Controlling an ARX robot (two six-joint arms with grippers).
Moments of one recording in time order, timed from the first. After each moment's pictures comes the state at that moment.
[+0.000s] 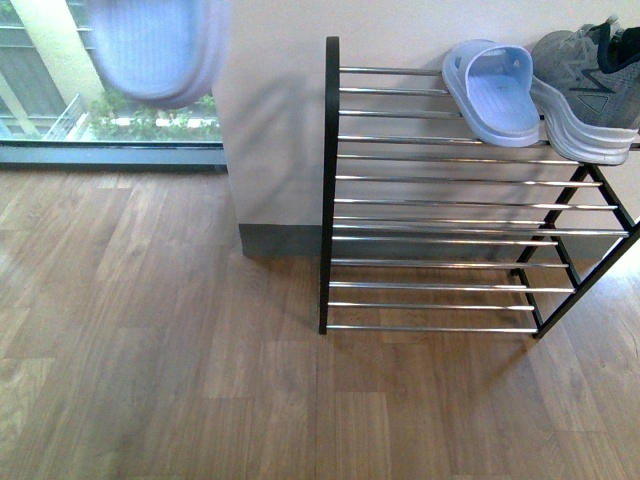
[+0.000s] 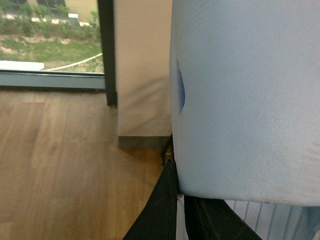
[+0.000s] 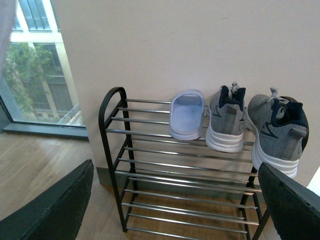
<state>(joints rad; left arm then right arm) -0.30 1.57 1.08 0.07 -0.04 -0.24 0.00 0.01 0.02 0.00 0.00 0.00</state>
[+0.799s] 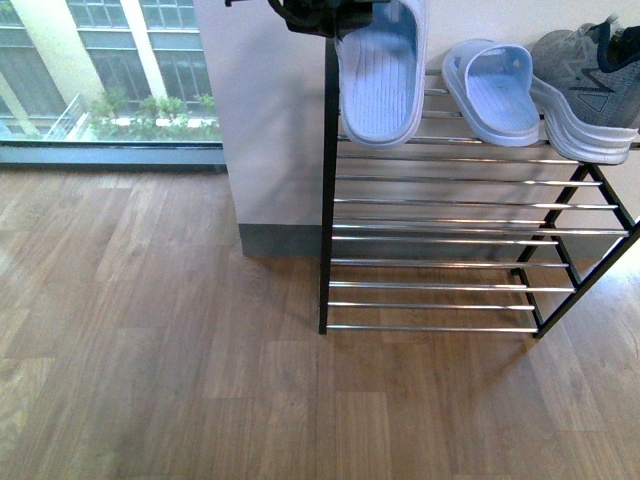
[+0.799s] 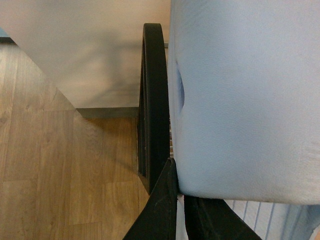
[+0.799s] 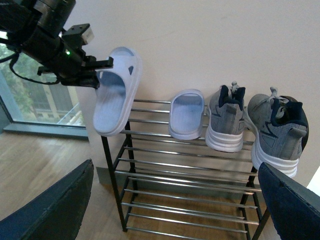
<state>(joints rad) -0.48 2.49 2.16 -0.38 -0.16 -0.35 0.00 0.01 0.02 0.00 0.00 0.00</state>
